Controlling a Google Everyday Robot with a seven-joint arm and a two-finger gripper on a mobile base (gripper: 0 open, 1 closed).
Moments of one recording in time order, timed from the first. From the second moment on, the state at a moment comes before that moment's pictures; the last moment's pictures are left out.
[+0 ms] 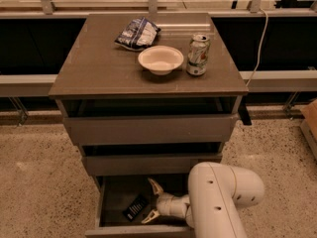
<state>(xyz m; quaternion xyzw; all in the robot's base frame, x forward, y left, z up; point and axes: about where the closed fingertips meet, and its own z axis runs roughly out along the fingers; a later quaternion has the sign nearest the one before) 0.551 0.052 0.209 -0.61 0.51 0.20 0.58</state>
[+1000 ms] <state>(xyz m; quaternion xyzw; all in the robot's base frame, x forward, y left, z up) 0.577 0.055 0.205 -0.55 0.56 0.26 0.55</state>
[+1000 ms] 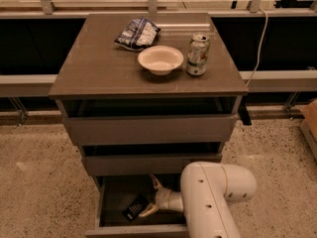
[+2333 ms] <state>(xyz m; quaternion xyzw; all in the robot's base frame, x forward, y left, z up) 0.570 0.067 0.157 -0.56 0.60 0.30 0.48</state>
